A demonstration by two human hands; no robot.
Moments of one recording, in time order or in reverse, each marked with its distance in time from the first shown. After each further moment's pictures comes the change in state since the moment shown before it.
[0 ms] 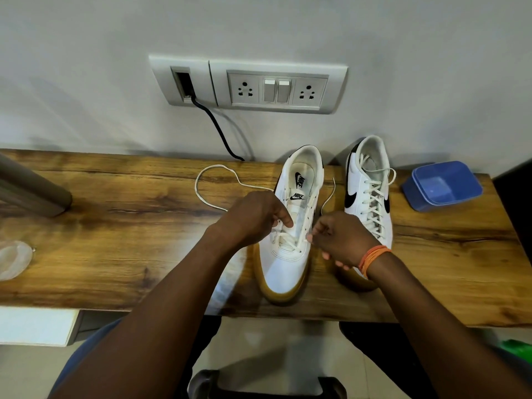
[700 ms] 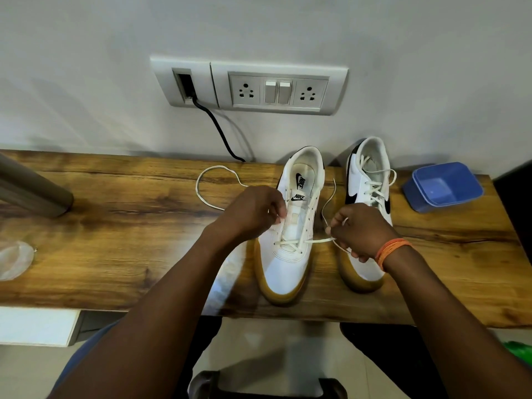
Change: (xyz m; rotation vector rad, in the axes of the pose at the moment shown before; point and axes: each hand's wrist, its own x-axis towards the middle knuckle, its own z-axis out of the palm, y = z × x) left_hand 0.000 0.003 -0.008 -0.196 0.095 -0.165; right_hand 0.003 0.009 -0.025 -0.021 0.125 0.025
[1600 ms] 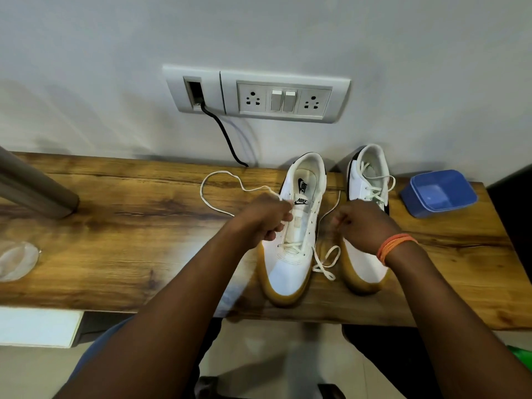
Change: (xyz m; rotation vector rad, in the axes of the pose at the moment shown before) left_hand -0.004 0.026 0.004 -0.731 -0.098 -0.491; right_hand 0.006 -0.007 -0.008 -0.369 0.075 -0.259
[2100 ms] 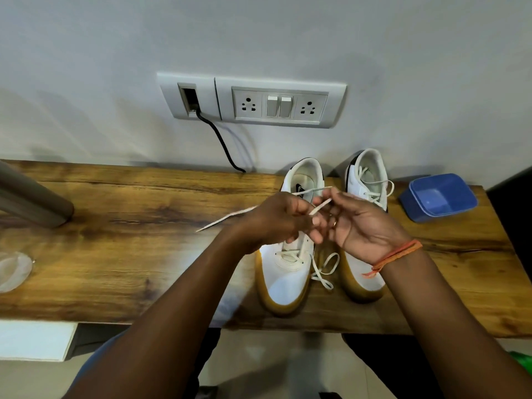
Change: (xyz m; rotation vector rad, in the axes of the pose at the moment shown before) left_hand -0.017 0.011 -0.001 0.236 -0.322 0.440; right_hand 0.004 -0.015 -0.001 1.742 -0.213 0.172
